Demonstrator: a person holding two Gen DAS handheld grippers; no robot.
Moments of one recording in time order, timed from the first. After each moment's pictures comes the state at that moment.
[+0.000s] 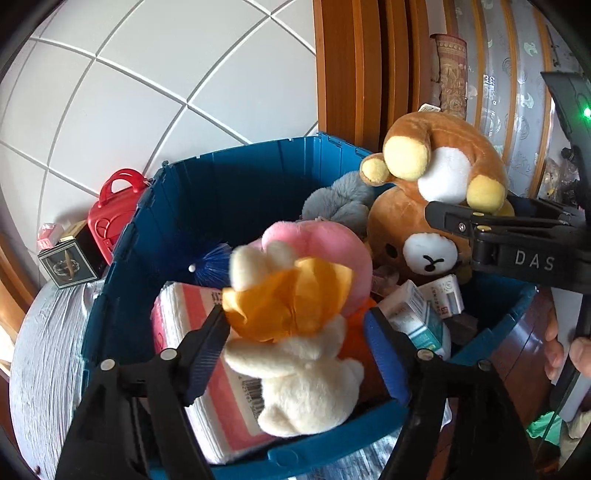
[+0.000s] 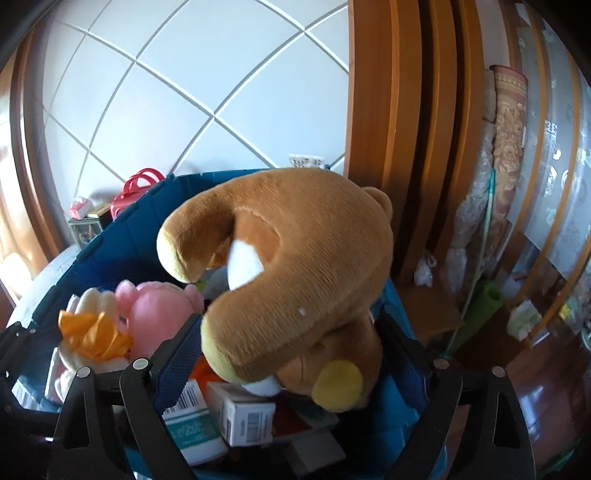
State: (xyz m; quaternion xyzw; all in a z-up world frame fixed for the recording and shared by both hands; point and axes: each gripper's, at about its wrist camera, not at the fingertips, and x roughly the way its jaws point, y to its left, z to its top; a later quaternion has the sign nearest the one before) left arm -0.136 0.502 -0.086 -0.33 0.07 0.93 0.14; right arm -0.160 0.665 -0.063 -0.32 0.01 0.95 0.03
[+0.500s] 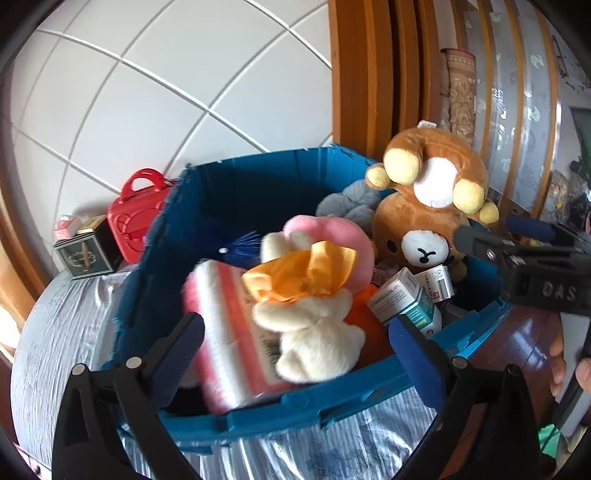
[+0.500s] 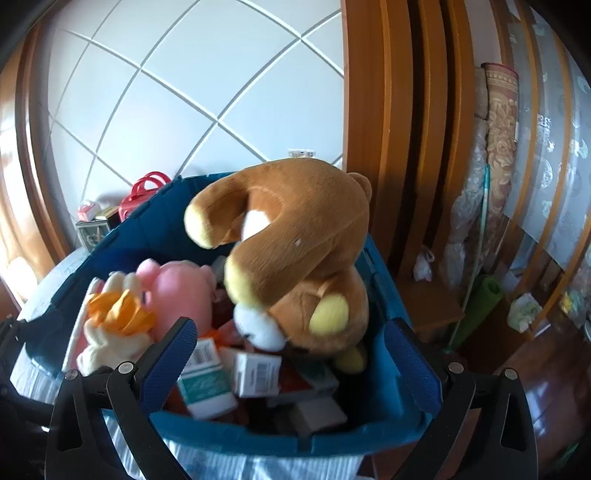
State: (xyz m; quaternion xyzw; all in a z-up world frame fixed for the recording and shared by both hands) left arm -0.095 0.482 -0.073 -0.31 0.05 0.94 0.11; right arm -0.112 0.656 -0.059 -0.30 0.01 0.95 0.02
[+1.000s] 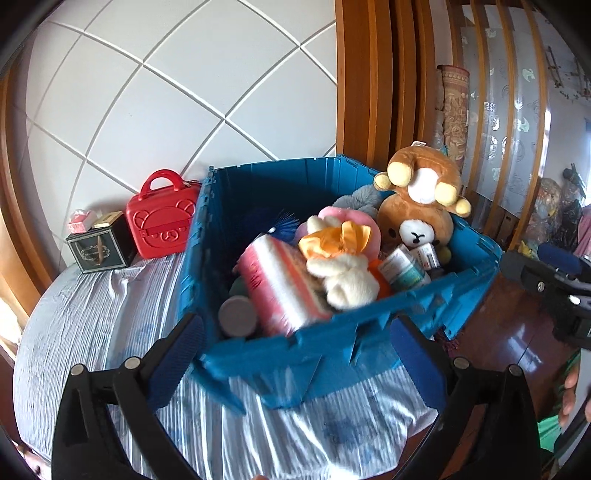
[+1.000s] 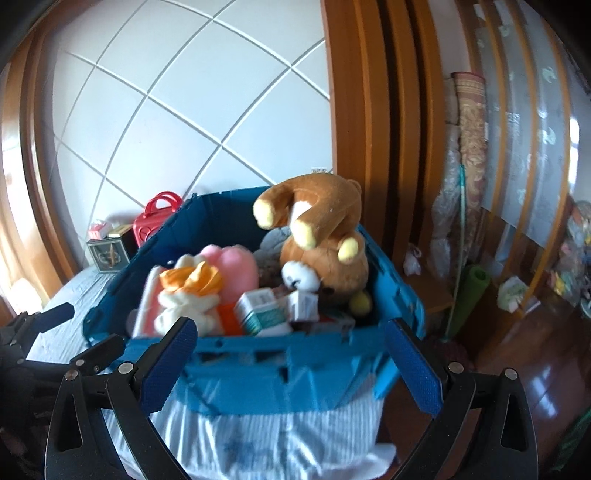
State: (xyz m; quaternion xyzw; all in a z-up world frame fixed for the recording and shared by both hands) left arm -0.027 0.417 -0.056 -0.30 0.04 0.95 0.13; right arm -0.003 0.603 -0.037 -0.27 0.04 0.96 0.06
